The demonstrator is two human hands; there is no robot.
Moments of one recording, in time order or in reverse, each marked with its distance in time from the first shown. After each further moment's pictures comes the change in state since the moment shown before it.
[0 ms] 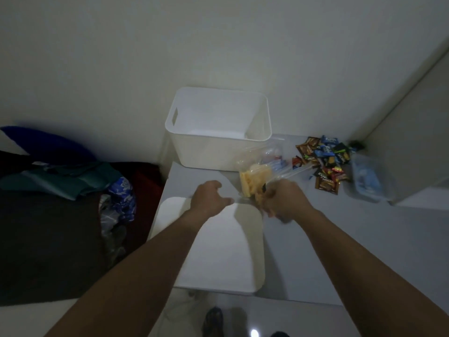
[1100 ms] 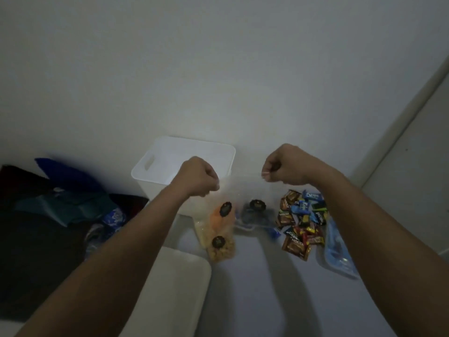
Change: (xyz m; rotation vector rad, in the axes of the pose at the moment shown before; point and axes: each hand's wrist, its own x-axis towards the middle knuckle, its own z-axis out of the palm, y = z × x) left_hand 0.028 0.237 -0.032 -0.019 0.175 0.061; right_hand 0.086 0.095 -0.247 0.109 -0.024 -0.517
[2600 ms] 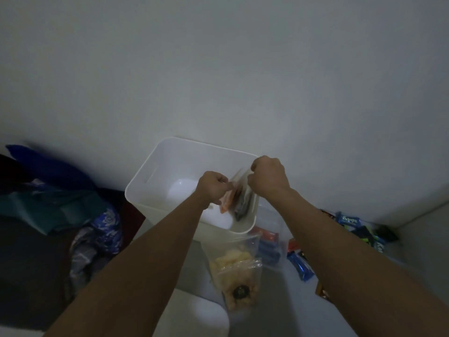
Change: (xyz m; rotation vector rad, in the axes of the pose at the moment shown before) left_hand 0.198 -0.111 0.040 -0.381 -0.098 -0.270; right_hand 0.210 -0.007 0.107 -0.137 0.256 0.333
